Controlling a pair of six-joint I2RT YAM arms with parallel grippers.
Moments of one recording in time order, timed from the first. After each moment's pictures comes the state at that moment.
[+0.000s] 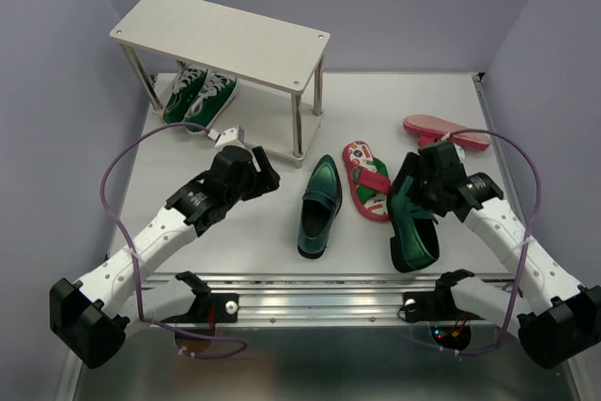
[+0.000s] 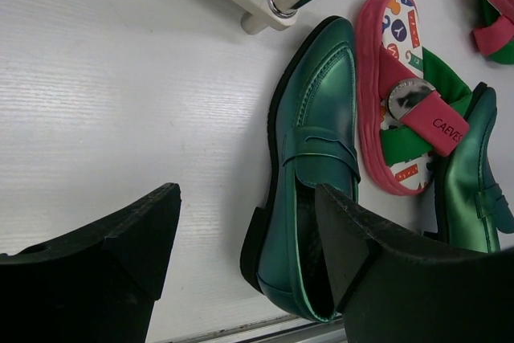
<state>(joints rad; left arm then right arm) -0.65 1.00 0.86 -0.50 -0.24 -0.78 0.37 1.04 0.94 -0.81 0.22 0.76</state>
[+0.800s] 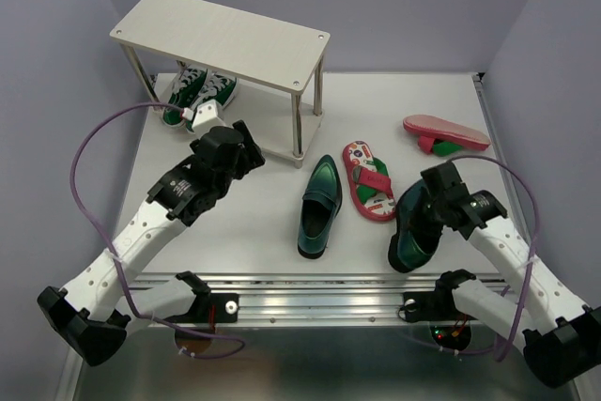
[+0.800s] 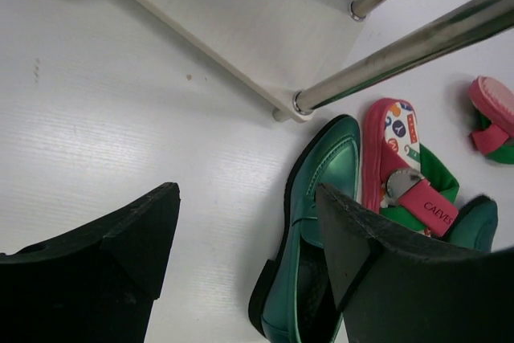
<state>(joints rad) -0.65 1.01 1.08 -0.66 -0.48 -0.77 0.37 0.88 0.75 -0.97 0.05 0.81</state>
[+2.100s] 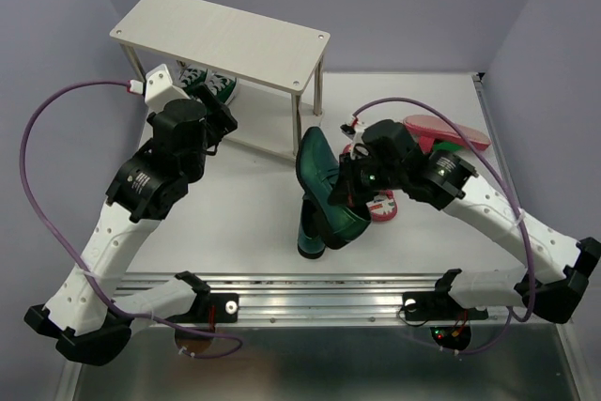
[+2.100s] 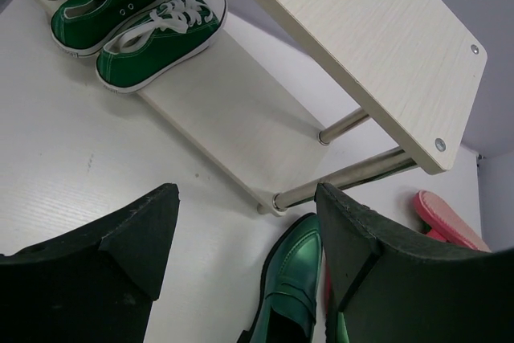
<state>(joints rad) -0.59 1.03 1.46 -0.77 -0.65 -0.70 0.83 1.21 1.35 -0.84 -0.22 0.58</state>
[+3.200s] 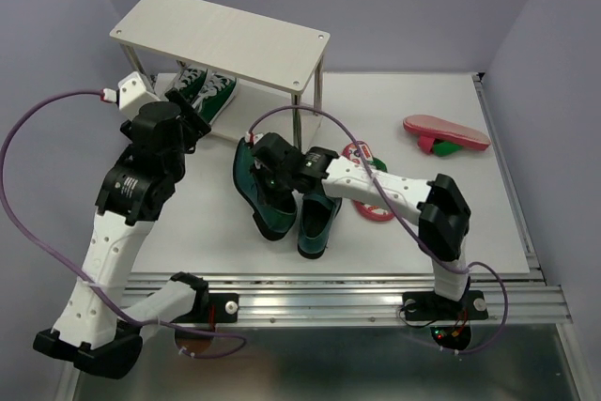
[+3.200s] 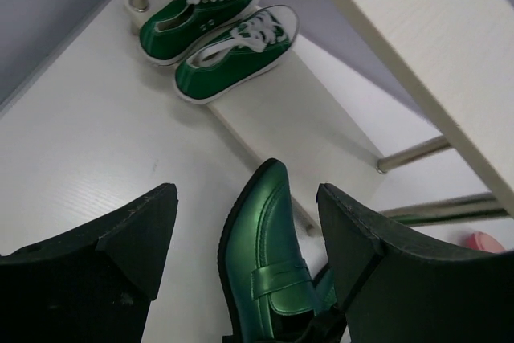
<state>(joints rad) -0.43 0.98 1.41 -0.79 -0.61 -0.65 1.05 1.90 1.72 -0.63 -0.02 0.49</state>
